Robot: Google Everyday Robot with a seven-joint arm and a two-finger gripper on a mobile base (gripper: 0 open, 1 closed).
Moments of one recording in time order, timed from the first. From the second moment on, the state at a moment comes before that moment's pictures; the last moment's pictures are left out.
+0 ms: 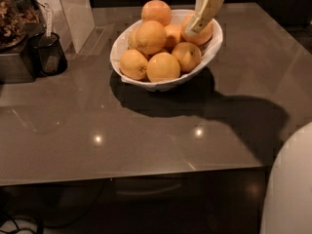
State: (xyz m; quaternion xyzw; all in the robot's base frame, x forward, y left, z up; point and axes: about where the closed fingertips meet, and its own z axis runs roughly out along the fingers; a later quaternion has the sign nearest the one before) arm 0.628 -0.073 1.043 -0.76 0.54 0.08 0.36
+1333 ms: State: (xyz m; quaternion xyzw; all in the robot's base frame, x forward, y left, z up) arm 0.651 -0.030 1.015 -0.77 0.51 0.13 0.35
